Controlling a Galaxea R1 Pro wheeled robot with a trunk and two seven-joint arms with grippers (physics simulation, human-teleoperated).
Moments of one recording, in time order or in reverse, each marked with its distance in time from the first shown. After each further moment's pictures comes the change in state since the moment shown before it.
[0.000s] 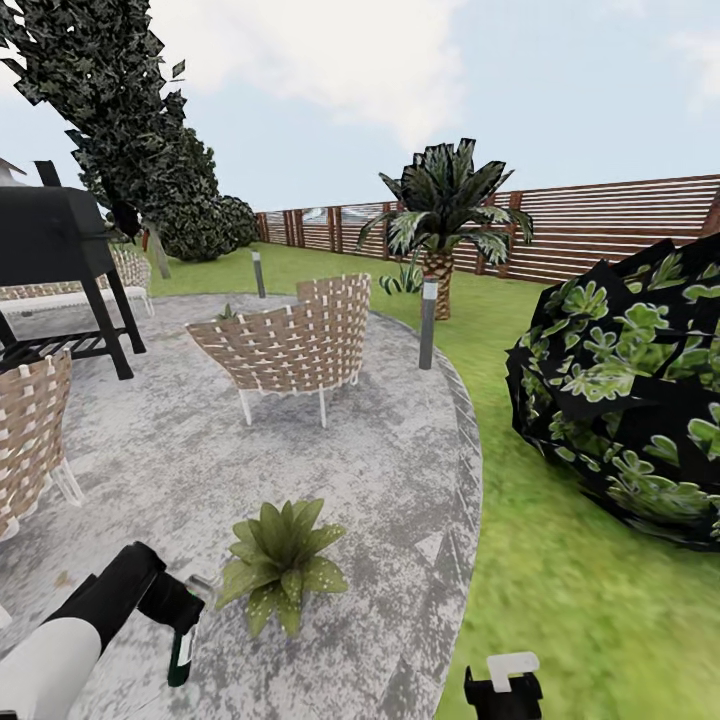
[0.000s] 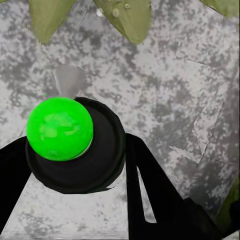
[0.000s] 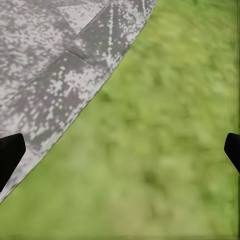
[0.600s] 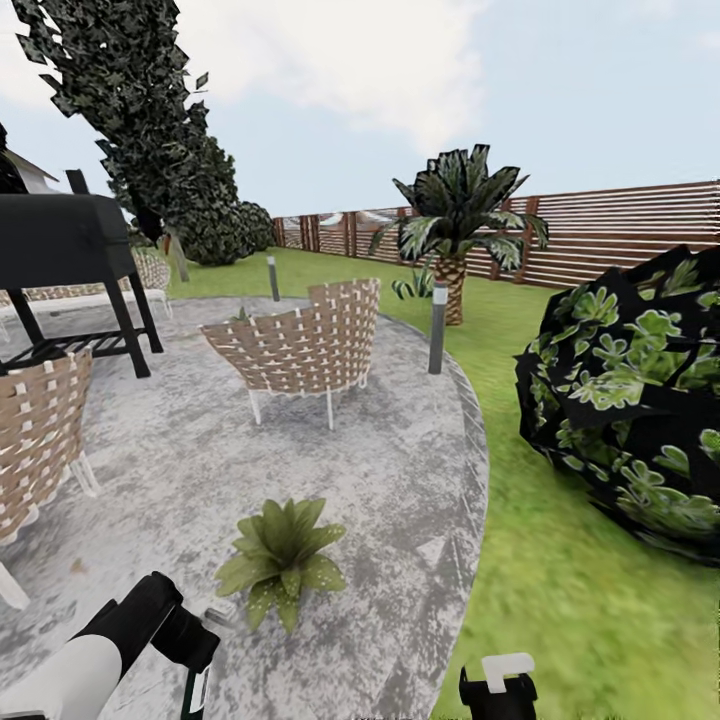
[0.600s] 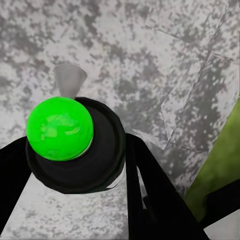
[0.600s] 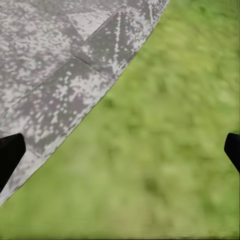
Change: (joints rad) left arm 0.014 -0.066 0.020 0.158 0.032 -0.023 0.101; right arm 0.000 0.014 0.000 0.003 -0.005 -0.001 0.001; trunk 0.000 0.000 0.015
